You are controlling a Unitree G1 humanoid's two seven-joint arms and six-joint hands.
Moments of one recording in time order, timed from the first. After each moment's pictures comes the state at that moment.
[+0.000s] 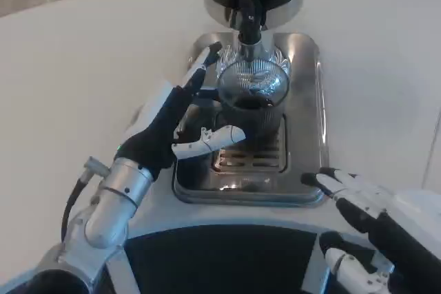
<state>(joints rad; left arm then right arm) -0.86 0.30 -0.14 1.12 0.32 -0.80 0.09 0.16 0.07 -0.37 -1.03 -0.69 -0.14 1.11</state>
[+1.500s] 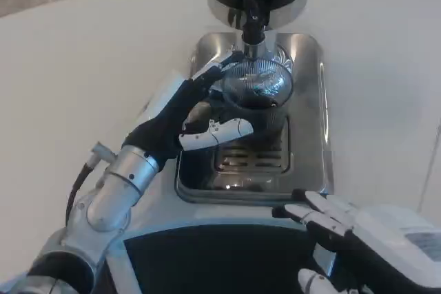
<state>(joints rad) -0.94 0.30 -0.14 1.21 0.29 -0.82 0.00 0.20 0.07 -0.21 -1.03 -0.82 -0.13 1.11</state>
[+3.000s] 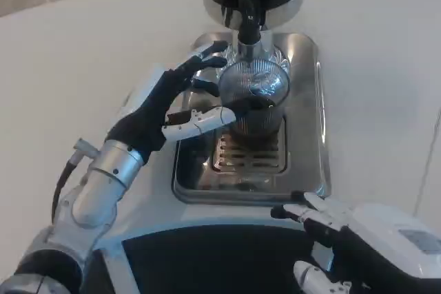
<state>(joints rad) -0.95 0.33 -0.09 1.22 0.28 -0.84 0.00 0.17 0.07 -0.13 -1.03 -0.90 -0.01 1.12</state>
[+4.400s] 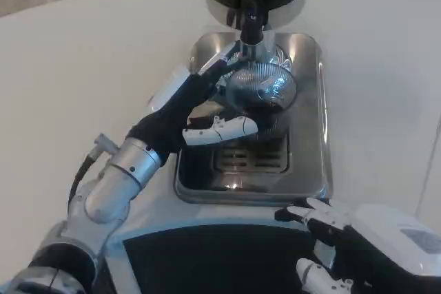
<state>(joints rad) -0.98 0.29 -0.12 1.25 0.25 -0.85 -0.10 0.17 0.07 -0.12 -1.03 -0.93 0.02 1.12</state>
